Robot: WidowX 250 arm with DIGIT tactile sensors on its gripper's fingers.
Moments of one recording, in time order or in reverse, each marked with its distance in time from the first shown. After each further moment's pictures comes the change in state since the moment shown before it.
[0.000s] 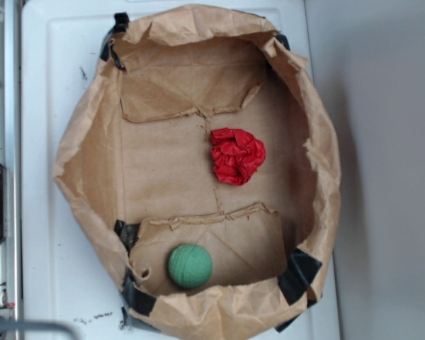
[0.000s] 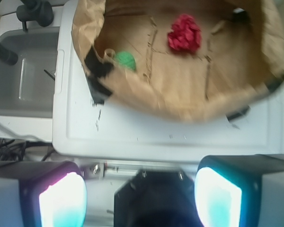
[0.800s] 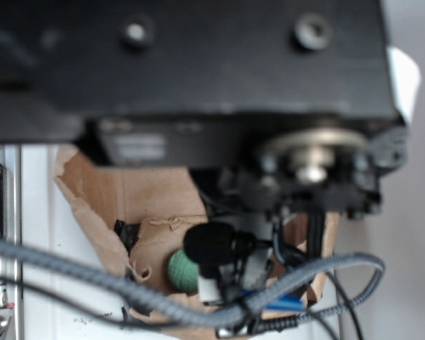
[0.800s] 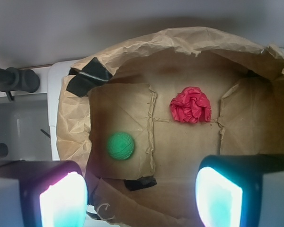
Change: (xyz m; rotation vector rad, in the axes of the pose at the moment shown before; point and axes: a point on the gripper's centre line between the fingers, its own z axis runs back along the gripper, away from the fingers) arm 0.111 0.009 -0.016 -0.030 0.021 0.089
